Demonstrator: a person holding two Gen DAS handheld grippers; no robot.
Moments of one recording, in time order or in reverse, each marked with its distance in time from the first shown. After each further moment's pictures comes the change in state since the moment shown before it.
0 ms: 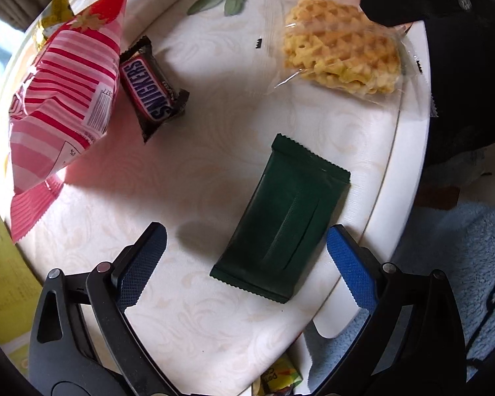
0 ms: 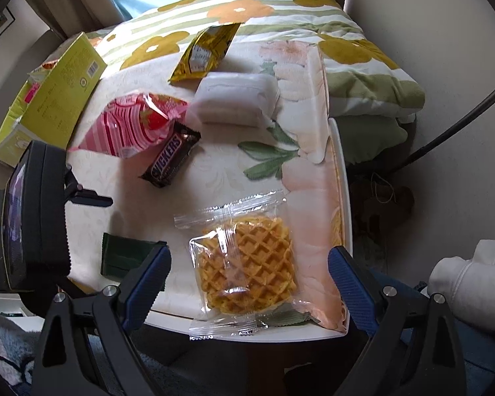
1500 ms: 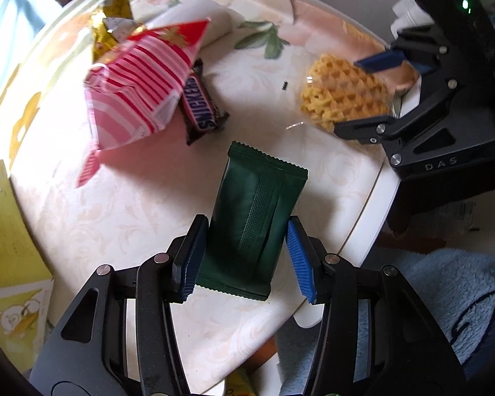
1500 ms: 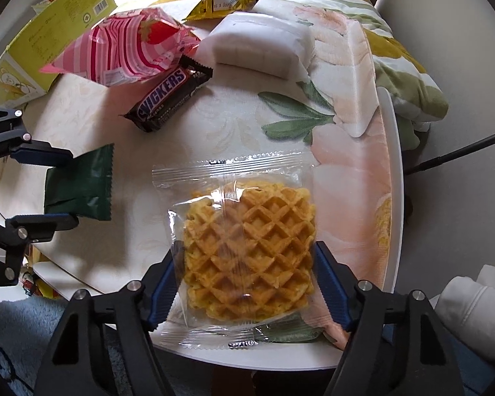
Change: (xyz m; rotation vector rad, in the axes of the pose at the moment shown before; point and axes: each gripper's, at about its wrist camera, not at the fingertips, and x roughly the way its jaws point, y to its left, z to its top) left arm -0.046 0.026 -0.011 -0.196 -0.143 -0.032; right arm 0.057 0.018 -0.014 -0.153 0.089 -0.059
